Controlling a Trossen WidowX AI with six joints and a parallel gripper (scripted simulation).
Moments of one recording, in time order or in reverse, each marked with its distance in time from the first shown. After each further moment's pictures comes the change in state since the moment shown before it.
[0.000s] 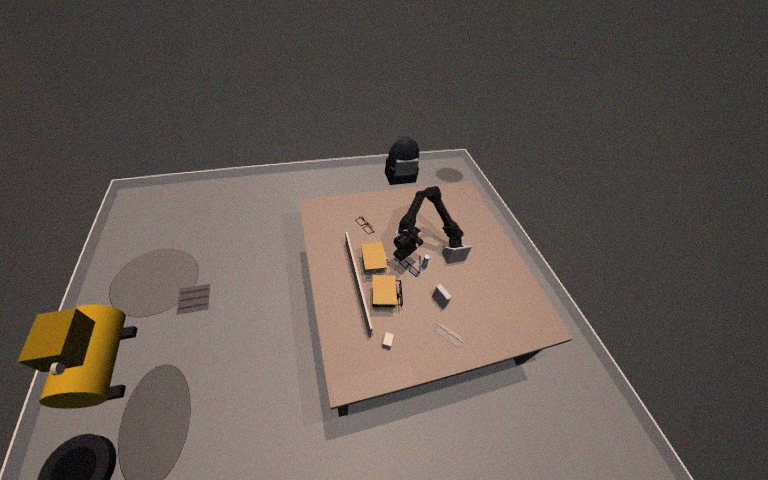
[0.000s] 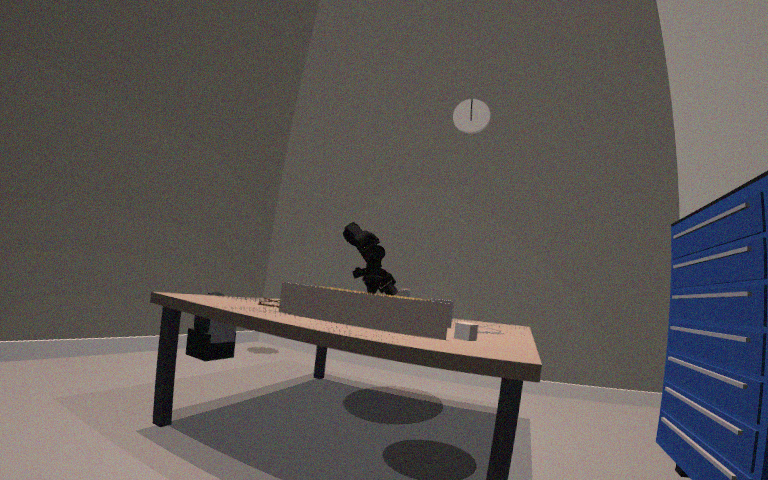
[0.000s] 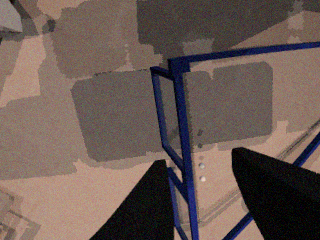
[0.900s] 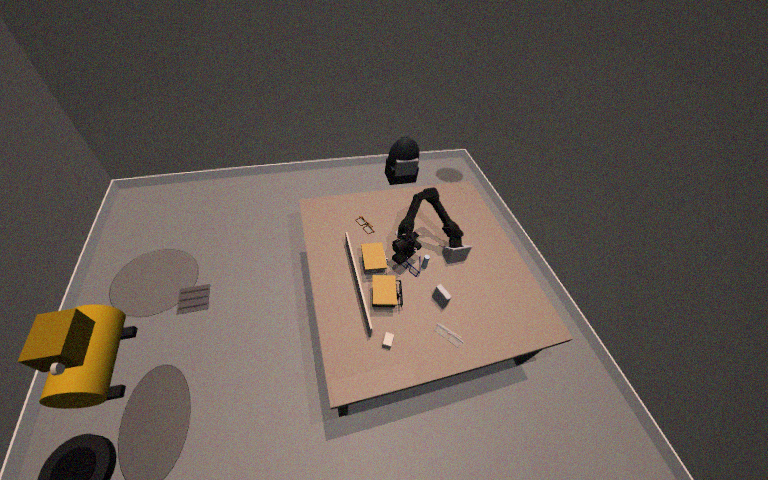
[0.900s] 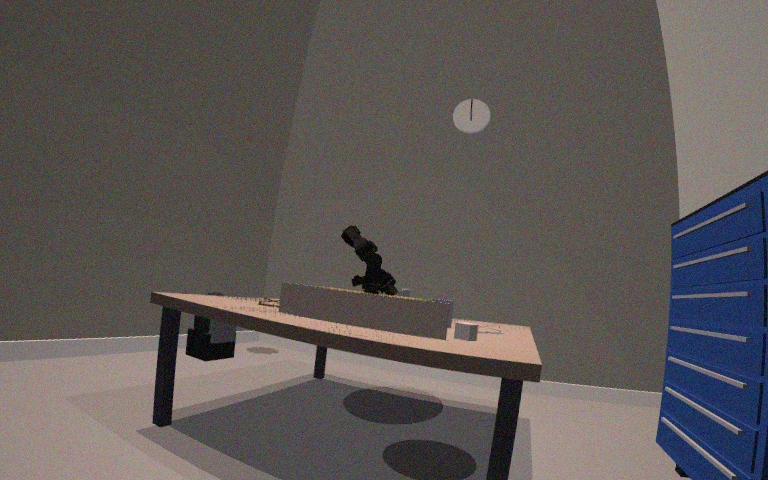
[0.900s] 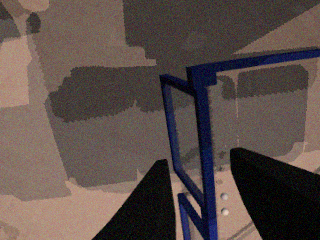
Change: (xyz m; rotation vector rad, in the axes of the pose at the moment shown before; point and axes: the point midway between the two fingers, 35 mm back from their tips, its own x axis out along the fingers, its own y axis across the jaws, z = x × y) arm 0.033 0.004 0.001 0.010 -0.001 0.001
